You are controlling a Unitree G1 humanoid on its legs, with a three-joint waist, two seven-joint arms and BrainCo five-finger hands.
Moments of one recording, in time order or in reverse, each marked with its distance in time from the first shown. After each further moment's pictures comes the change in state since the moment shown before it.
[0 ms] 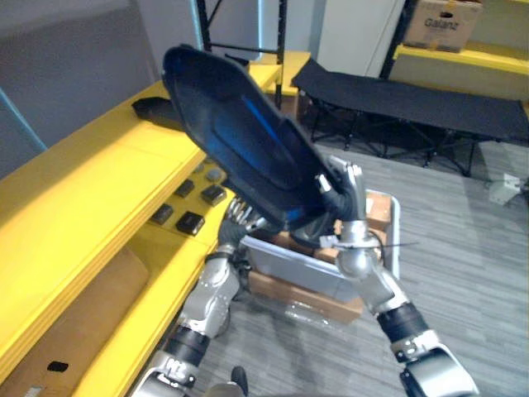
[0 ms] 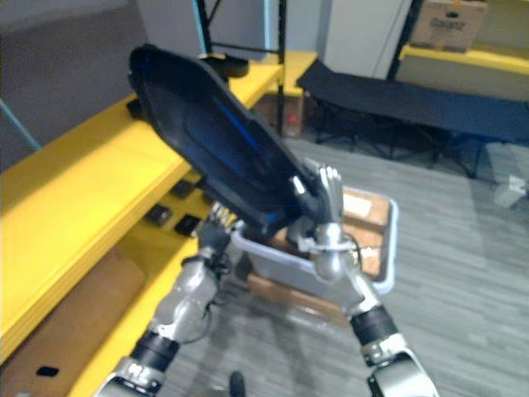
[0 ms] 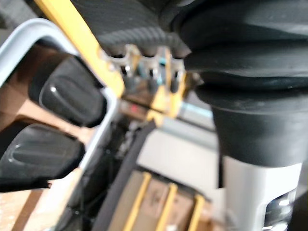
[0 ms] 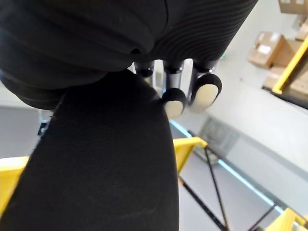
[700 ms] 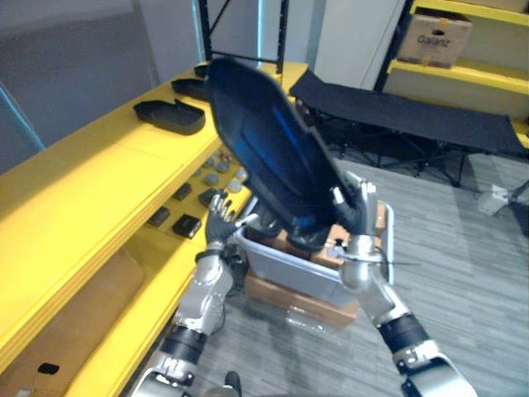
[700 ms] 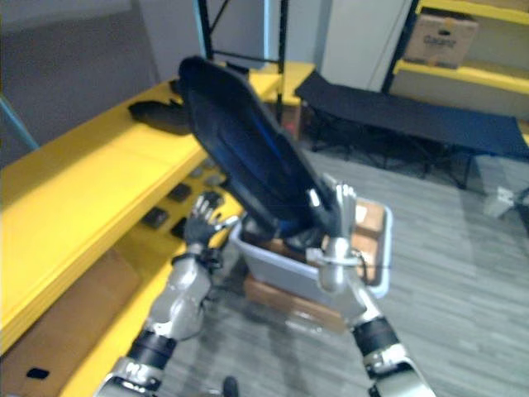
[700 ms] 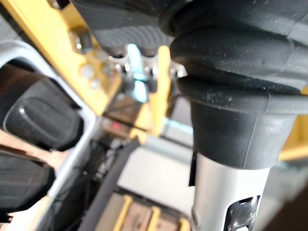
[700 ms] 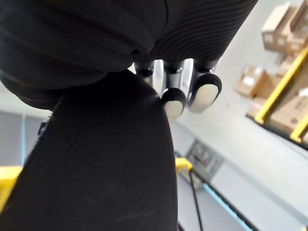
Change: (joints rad) left arm 0.004 0.001 0.091 -0.002 0.081 -0.001 0.031; right arm 0.054 0.002 -0.076 0.016 -0.022 0.002 -0.136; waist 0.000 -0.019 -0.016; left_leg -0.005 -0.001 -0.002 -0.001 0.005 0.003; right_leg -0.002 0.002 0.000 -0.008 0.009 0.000
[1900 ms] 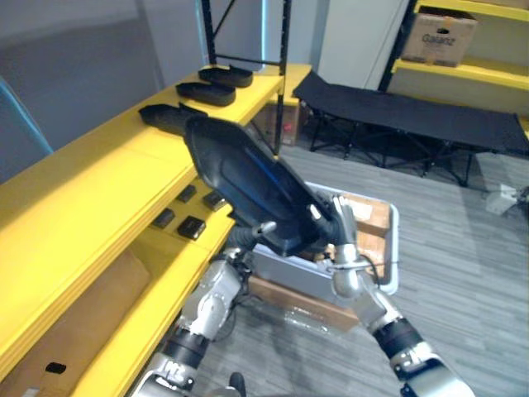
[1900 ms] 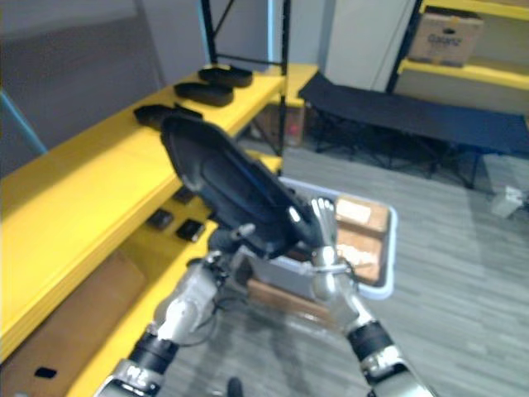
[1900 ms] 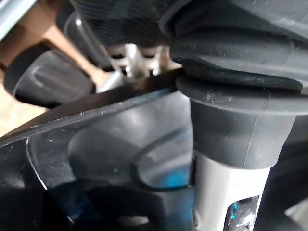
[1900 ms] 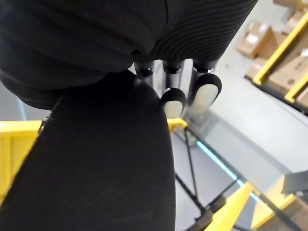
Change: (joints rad) left arm 0.010 0.007 -0.090 -0.028 -0.356 0.087 -0.226; right arm 0.006 0.016 0.134 0.104 -0.021 0.012 0.111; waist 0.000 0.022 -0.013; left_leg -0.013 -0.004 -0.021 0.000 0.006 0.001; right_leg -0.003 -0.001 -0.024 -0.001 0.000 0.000
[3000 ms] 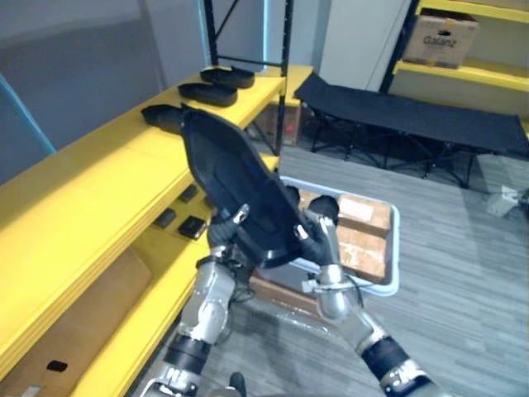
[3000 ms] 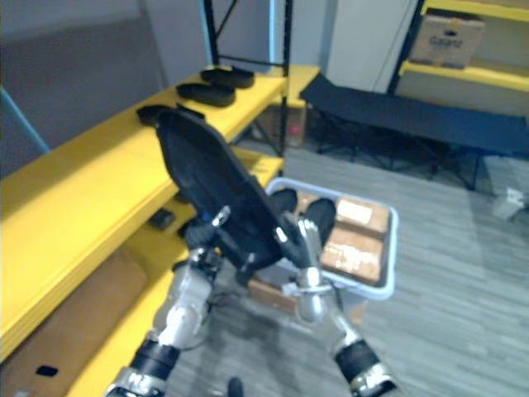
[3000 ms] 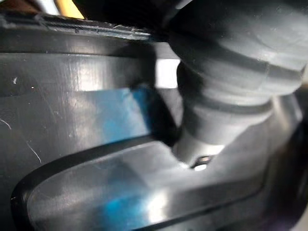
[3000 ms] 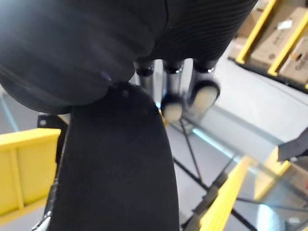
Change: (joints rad) left arm 0.060 -0.040 0.049 -0.040 0.099 -0.222 0.084; right arm 0.110 0.065 0.107 -0.028 0.074 -0.084 -0.009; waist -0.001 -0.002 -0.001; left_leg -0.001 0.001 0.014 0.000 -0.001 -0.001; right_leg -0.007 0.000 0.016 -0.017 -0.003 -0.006
